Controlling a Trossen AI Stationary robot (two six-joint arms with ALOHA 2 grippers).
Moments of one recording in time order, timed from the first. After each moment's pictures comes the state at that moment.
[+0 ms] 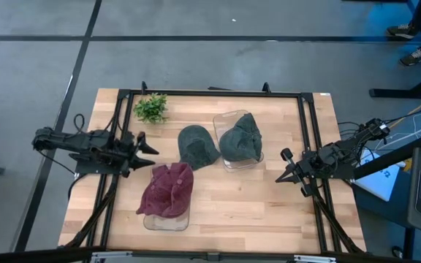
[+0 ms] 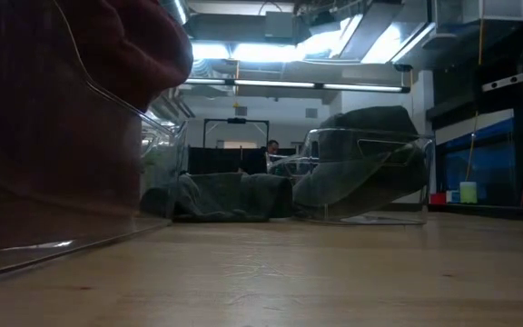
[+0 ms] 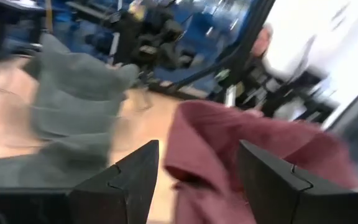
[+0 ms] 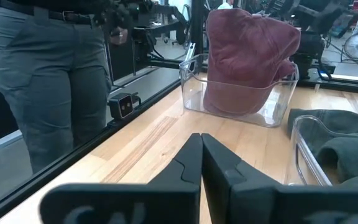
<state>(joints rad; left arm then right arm) -0.16 0.10 0.18 -0.11 -0.01 -0.37 0.51 0.12 0.01 0.03 0.09 -0.01</state>
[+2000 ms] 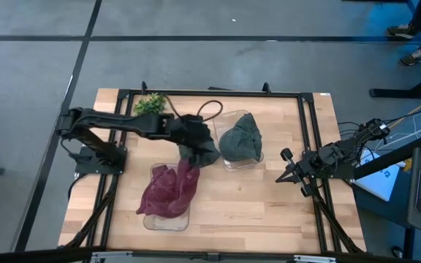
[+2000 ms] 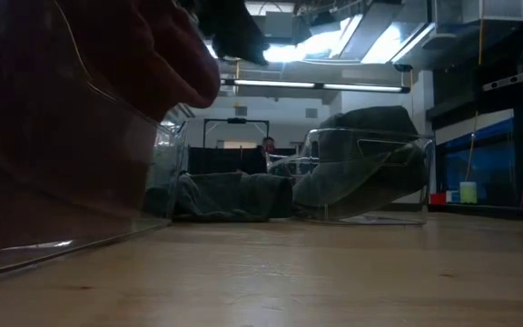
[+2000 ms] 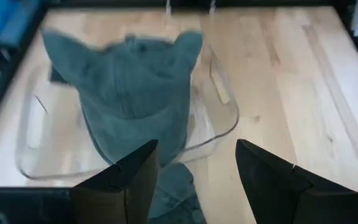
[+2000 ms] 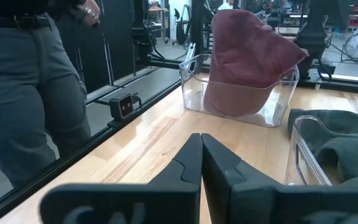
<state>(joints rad) 0.03 1.49 1.23 -0.41 -0.01 0.01 0.51 0.12 0.01 0.03 0.09 -0.01</state>
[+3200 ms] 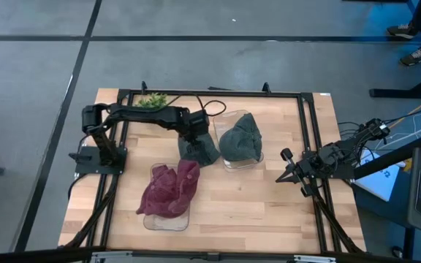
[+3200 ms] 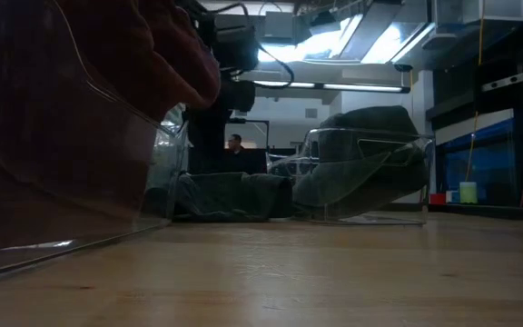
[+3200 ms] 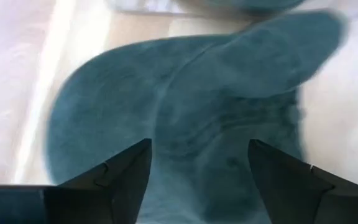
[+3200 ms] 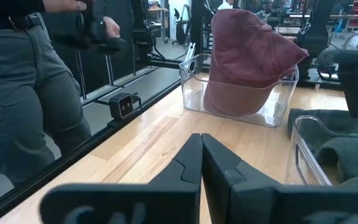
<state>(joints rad) 0.25 1.74 1.23 -0.71 0.05 -0.07 0.51 0.12 0.01 0.03 0.09 -0.01</state>
